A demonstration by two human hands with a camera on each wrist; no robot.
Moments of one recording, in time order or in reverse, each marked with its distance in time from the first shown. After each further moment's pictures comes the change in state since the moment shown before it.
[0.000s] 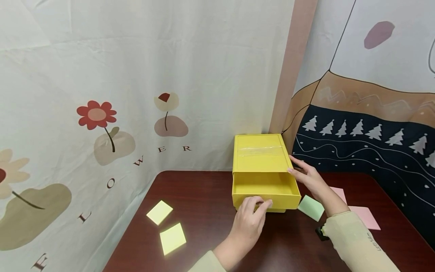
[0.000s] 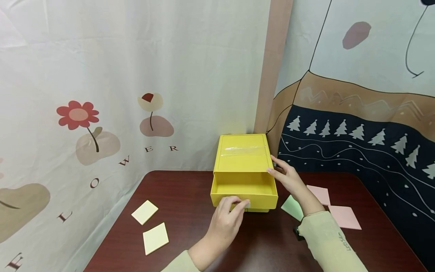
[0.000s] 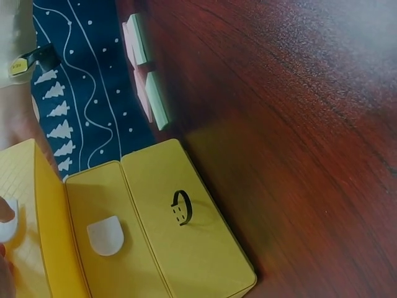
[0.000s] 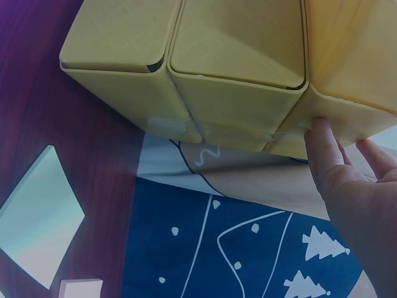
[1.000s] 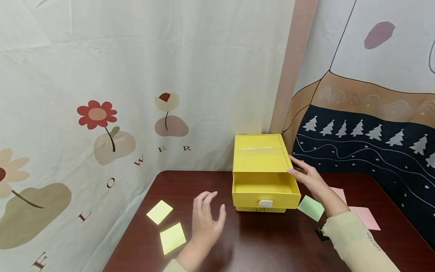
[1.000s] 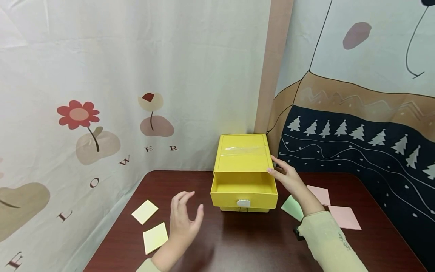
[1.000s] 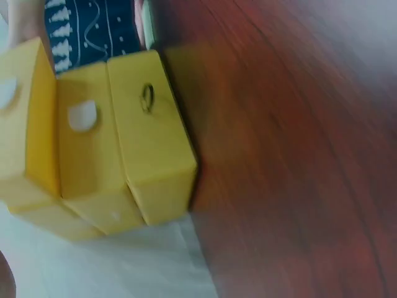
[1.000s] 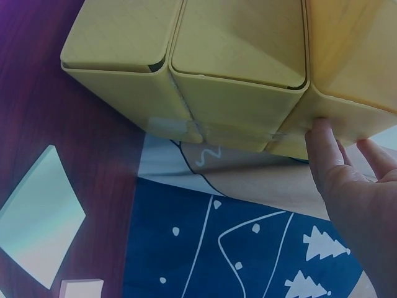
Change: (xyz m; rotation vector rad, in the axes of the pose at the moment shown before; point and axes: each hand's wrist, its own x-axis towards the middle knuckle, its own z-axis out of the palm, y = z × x) left_hand -0.040 -0.068 -0.054 0.009 0.209 -0.285; right_hand 0.000 -0.001 -0.001 0.016 -0.001 0.012
